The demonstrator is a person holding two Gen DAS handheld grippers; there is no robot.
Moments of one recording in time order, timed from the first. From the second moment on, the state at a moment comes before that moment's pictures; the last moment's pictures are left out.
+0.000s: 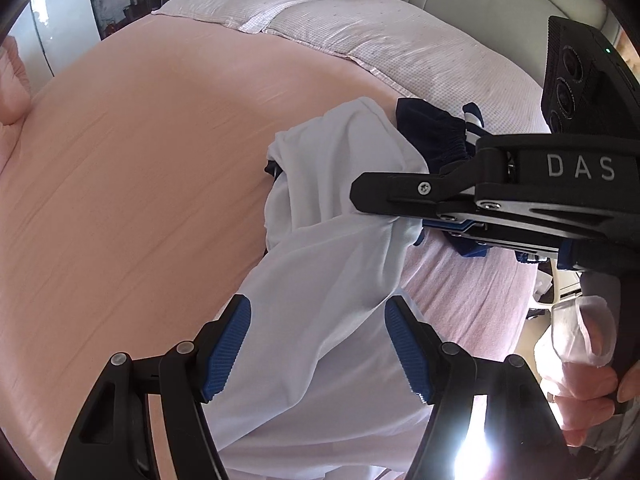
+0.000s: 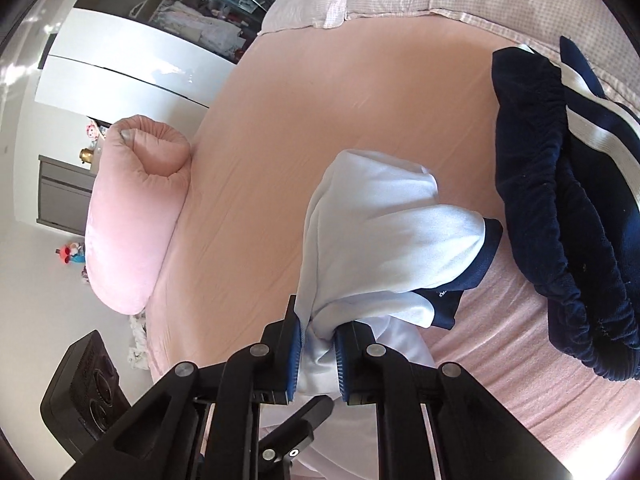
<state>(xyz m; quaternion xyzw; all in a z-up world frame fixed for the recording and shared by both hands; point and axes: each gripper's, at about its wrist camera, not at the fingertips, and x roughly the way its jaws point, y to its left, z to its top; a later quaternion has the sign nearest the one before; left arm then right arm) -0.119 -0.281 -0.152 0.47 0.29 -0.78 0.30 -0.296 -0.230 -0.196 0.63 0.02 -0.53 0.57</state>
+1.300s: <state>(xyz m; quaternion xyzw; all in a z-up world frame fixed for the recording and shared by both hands) -0.098 -0.327 -0.186 0.38 0.40 -0.76 0.34 -0.322 -0.191 -0.188 0.65 0.07 -0.56 0.52</state>
